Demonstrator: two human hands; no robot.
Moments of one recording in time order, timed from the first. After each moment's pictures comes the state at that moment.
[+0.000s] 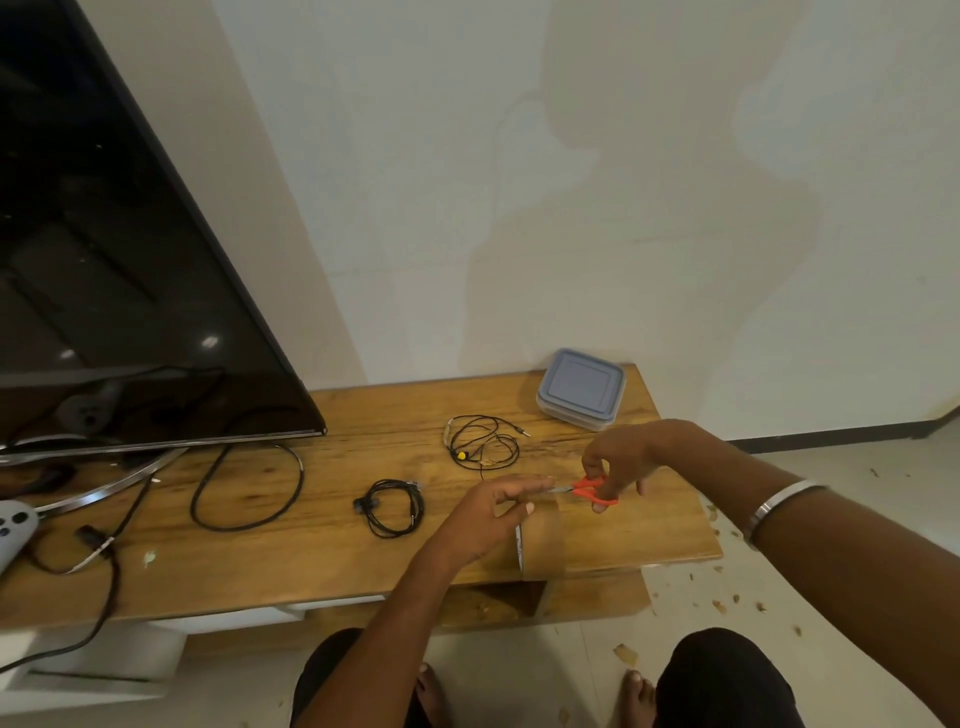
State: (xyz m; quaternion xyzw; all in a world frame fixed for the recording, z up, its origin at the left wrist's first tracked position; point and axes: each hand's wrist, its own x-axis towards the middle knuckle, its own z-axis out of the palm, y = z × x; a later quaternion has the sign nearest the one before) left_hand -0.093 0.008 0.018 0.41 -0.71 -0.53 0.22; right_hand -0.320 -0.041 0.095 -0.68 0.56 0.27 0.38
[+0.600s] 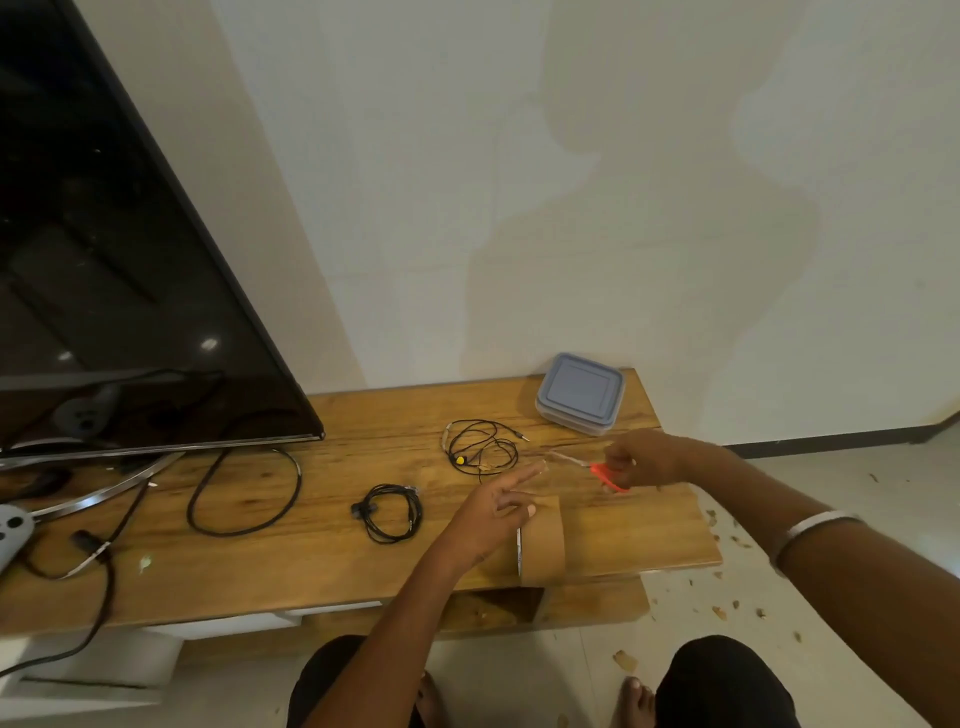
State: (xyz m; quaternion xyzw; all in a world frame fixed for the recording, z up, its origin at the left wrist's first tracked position) left_hand -0.101 0.009 0.021 0.43 -0.63 -0.60 0.25; right_hand -0.355 -0.031 0.080 -0.71 0.61 0.14 0.31
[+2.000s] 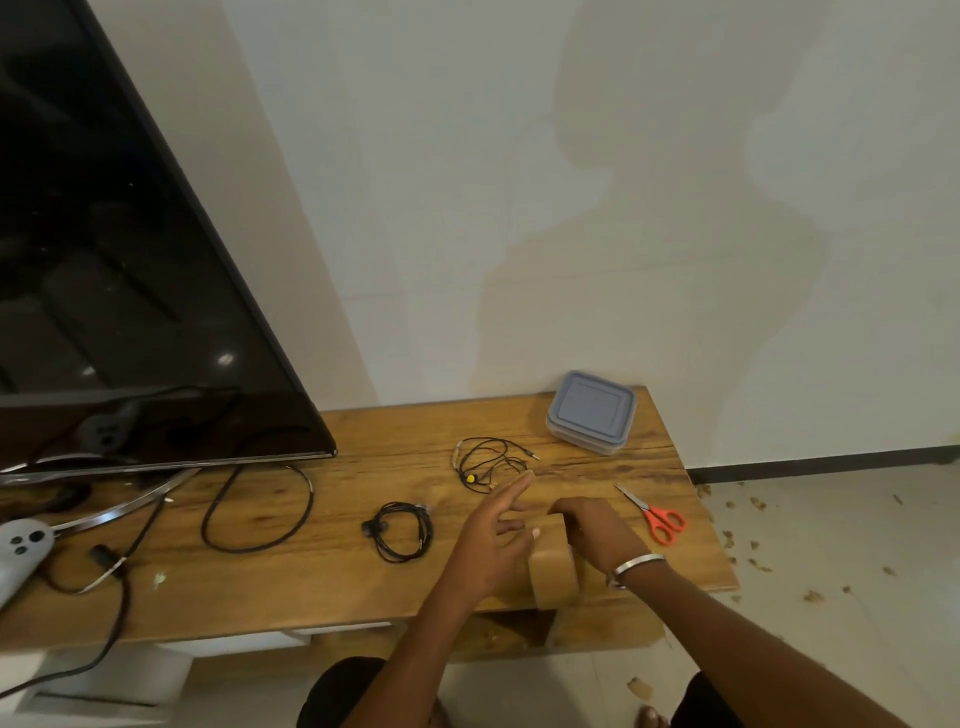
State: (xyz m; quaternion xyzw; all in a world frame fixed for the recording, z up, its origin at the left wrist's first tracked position) left_hand -0.093 0.018 0.014 0.47 -0.65 -0.51 0.33; right_hand -0.276 0.008 0.007 -0.71 0.64 -0.11 0.29
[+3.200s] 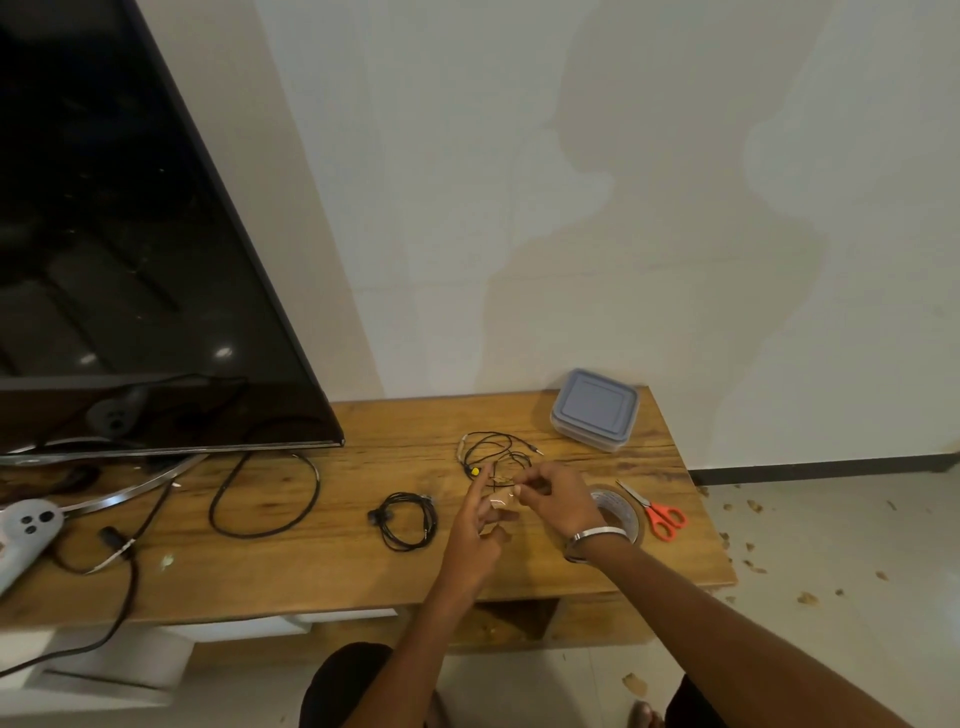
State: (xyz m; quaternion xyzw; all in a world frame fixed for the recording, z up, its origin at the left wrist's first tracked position) left_hand -0.082 0.029 0.007 0.54 -0.52 -0.56 0.36; right_hand -0.225 -0.005 0.031 -0.57 0.65 -0.30 0.40
